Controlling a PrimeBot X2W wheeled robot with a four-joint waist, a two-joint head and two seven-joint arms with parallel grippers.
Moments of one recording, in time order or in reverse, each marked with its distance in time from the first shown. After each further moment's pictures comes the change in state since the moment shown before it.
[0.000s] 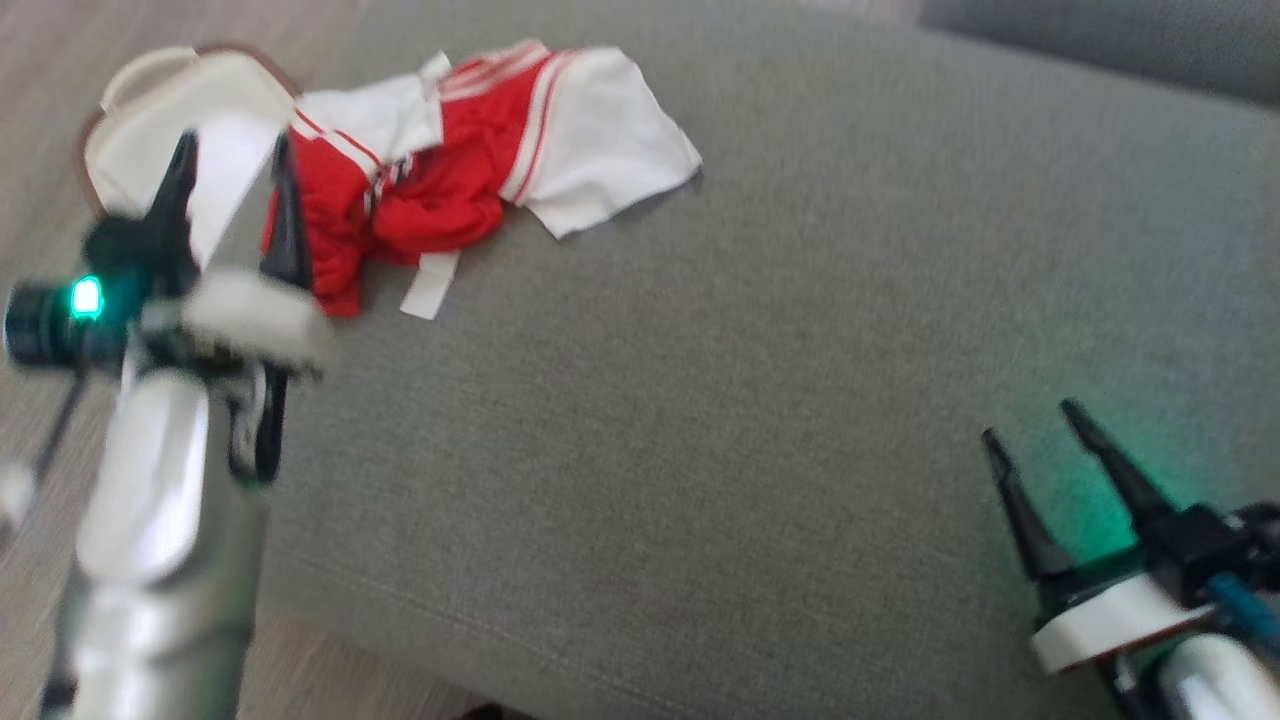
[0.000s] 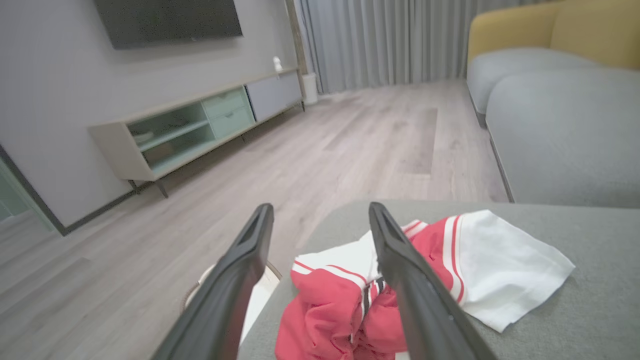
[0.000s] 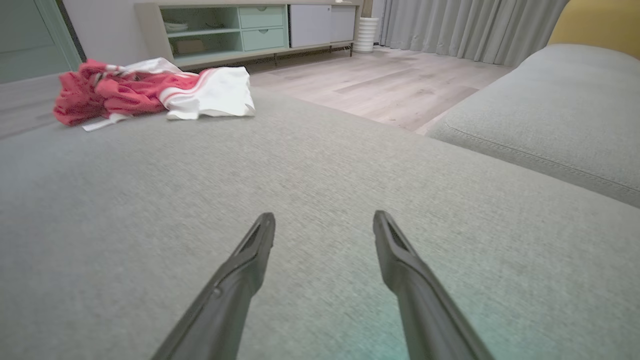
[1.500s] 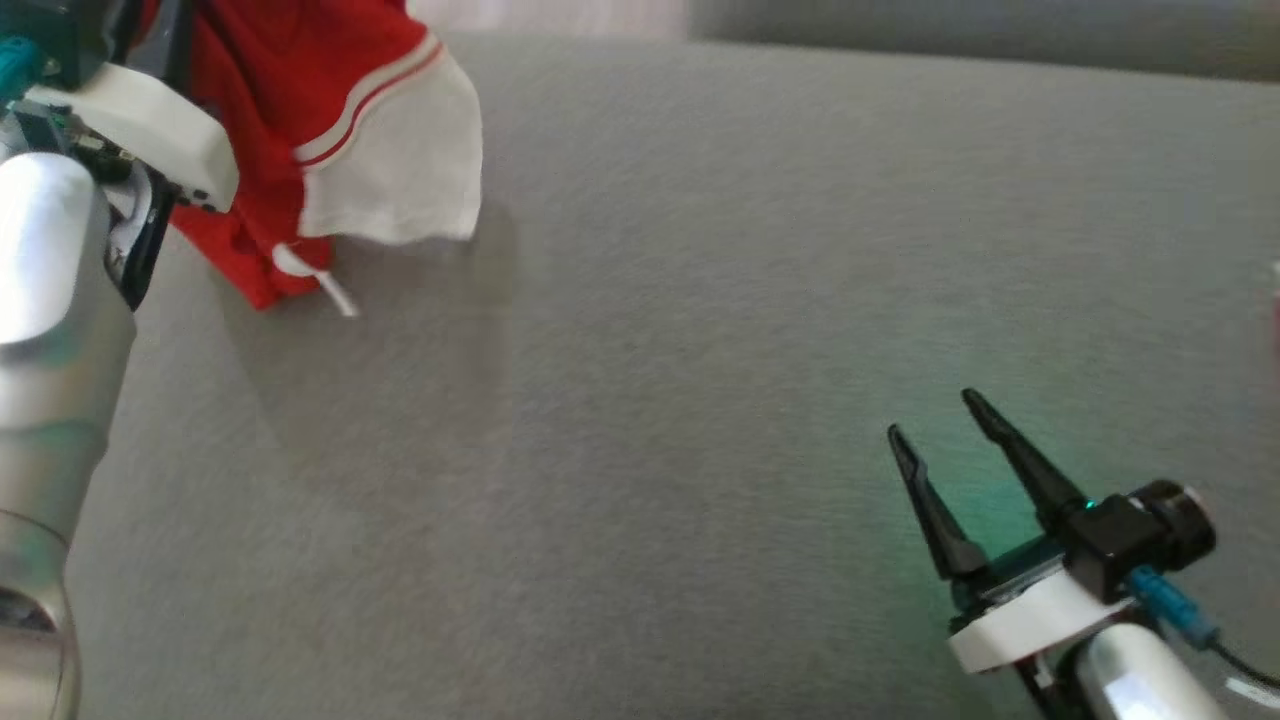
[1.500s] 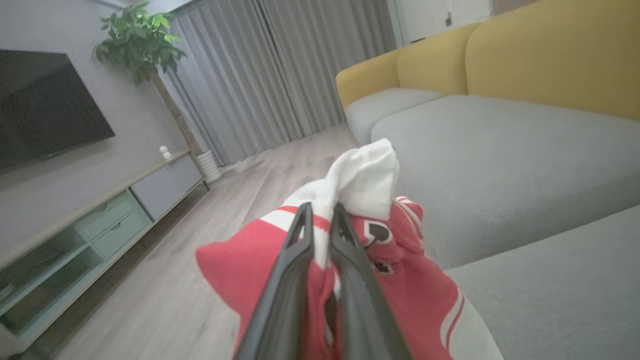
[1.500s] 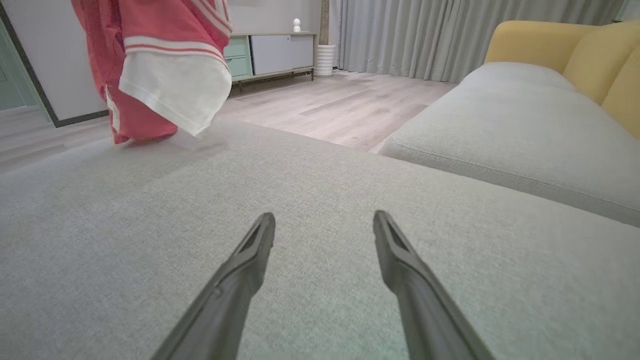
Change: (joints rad) left arm -0.520 0.203 -0.460 0.506 -0.228 -0.138 -0.214; right arm -0.055 0.024 0.132 -0.034 0.035 0.000 0.001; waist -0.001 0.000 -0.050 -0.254
